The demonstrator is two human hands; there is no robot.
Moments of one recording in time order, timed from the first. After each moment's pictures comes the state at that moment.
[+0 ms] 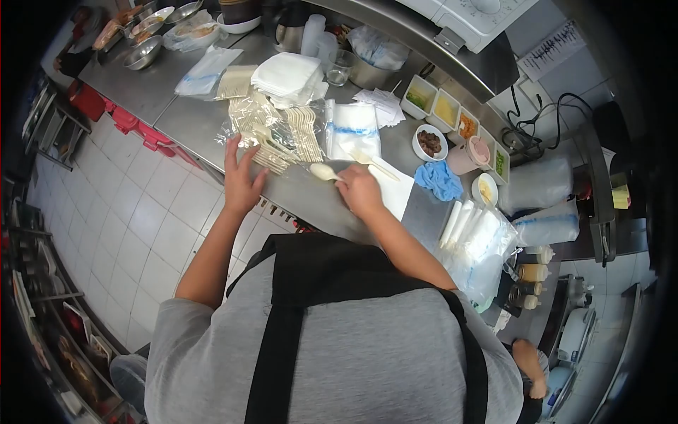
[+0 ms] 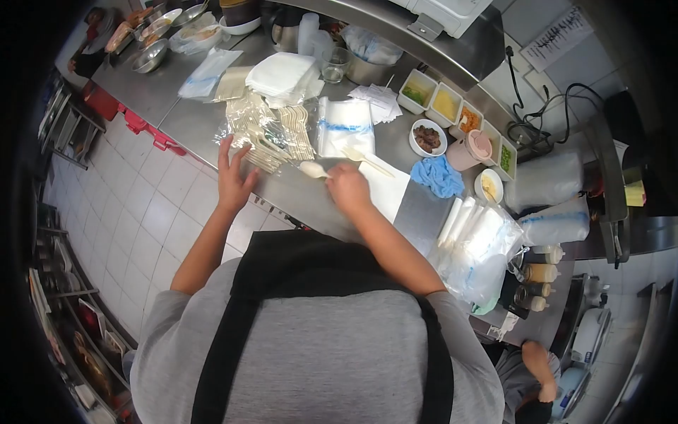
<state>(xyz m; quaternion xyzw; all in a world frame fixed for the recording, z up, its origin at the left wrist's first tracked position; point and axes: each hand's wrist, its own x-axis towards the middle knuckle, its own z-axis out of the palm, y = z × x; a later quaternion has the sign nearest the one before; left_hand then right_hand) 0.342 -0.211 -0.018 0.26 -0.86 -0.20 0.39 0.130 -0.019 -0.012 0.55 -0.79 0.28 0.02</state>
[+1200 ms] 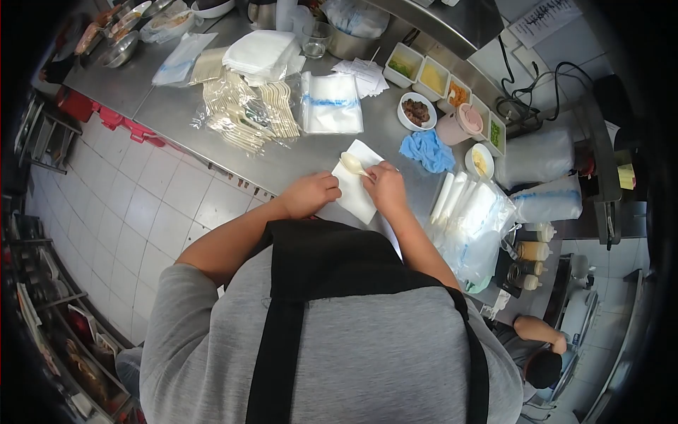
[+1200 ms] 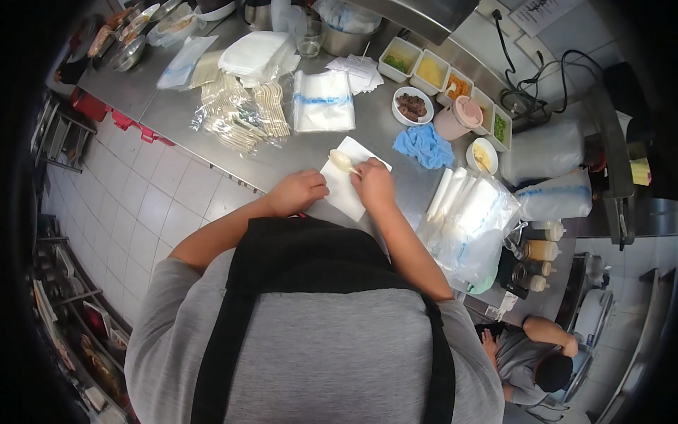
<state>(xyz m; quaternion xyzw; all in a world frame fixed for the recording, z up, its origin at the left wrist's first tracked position) 0.254 -0.090 -0.028 -0.17 -0.94 -0.22 0.18 0.107 0.075 -0.002 0.44 -0.86 0.25 -0.02</state>
